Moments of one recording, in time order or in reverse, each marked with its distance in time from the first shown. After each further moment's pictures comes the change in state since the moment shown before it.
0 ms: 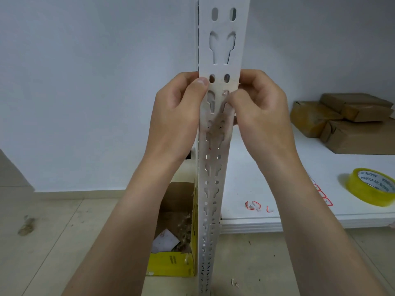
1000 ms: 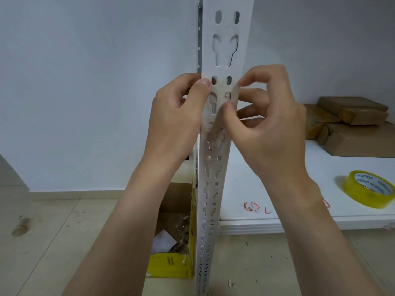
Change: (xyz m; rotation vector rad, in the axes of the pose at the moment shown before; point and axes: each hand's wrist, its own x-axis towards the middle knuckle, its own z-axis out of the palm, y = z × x) left_hand 0.003 -0.002 -0.001 0.031 0.013 0.052; right_hand -0.012 0.010 -0.010 -0.315 0.090 -0.420
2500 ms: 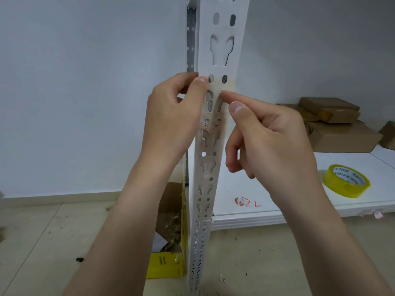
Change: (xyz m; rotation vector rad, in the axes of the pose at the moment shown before) left_hand 0.000 -0.002 -0.003 0.016 0.014 -0.047; right_hand -0.018 -0.057 -0.024 0.270 -0.175 0.507
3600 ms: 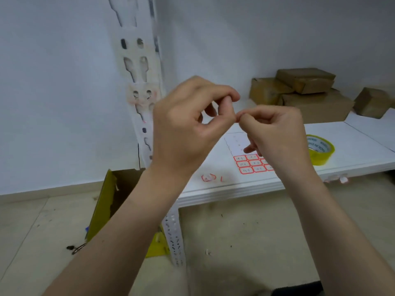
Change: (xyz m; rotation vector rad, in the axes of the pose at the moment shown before) left_hand -0.063 0.004 0.097 0.205 0.090 0.647; right_hand 0.005 0.095 -0.106 -0.170 0.180 0.071
